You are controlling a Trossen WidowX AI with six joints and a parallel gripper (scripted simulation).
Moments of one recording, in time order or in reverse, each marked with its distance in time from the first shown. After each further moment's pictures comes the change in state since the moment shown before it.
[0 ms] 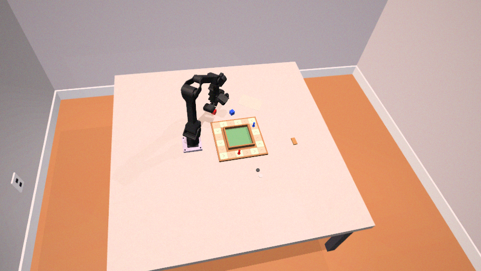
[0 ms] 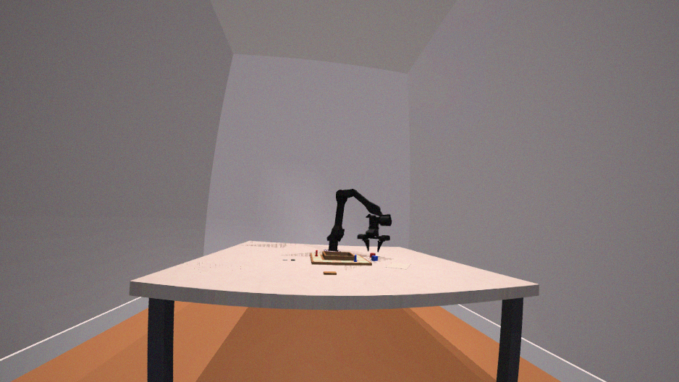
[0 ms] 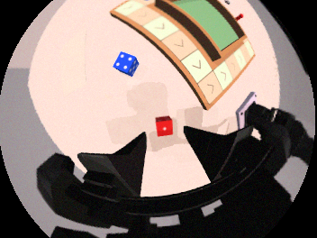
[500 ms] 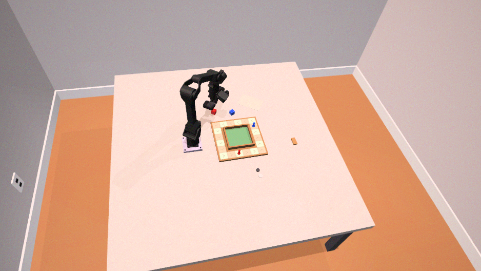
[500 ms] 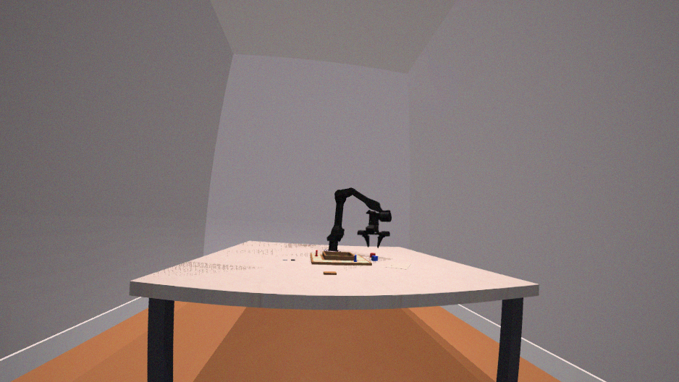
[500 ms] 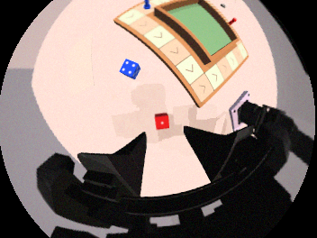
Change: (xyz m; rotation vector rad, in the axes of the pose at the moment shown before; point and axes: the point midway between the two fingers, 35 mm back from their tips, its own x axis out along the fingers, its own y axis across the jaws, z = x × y) arm -0.024 -0.001 0.000 0.002 0.001 0.001
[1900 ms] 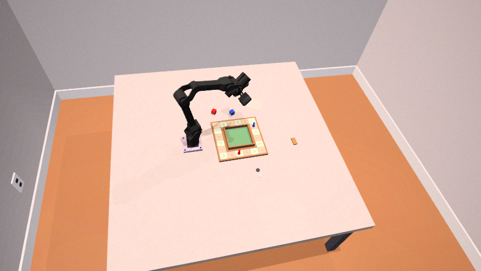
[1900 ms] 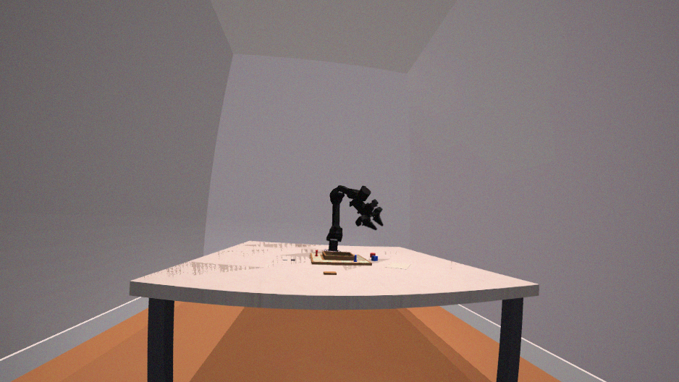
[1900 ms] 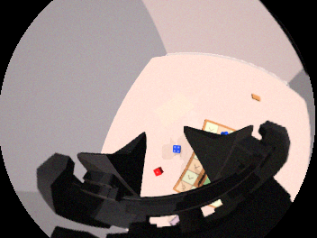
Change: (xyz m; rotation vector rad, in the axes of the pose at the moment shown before) arm -0.114 0.051 0.132 -1.029 -0.395 0.704
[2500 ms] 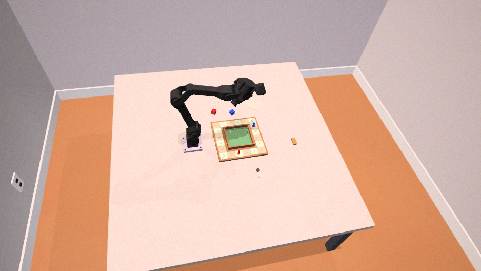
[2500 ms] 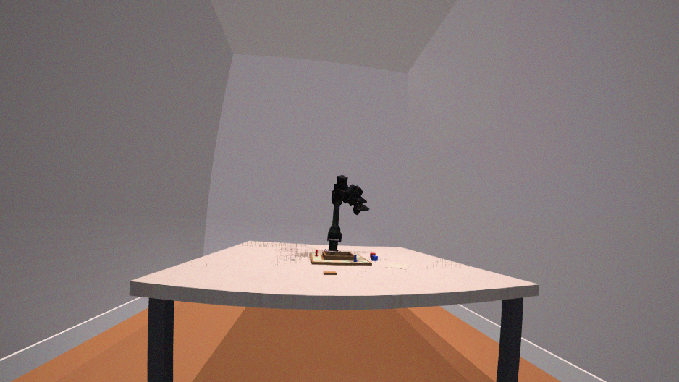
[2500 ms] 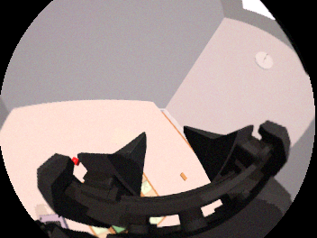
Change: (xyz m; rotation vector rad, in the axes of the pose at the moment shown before) arm -0.102 -0.059 0.073 -1.005 -0.437 -0.213
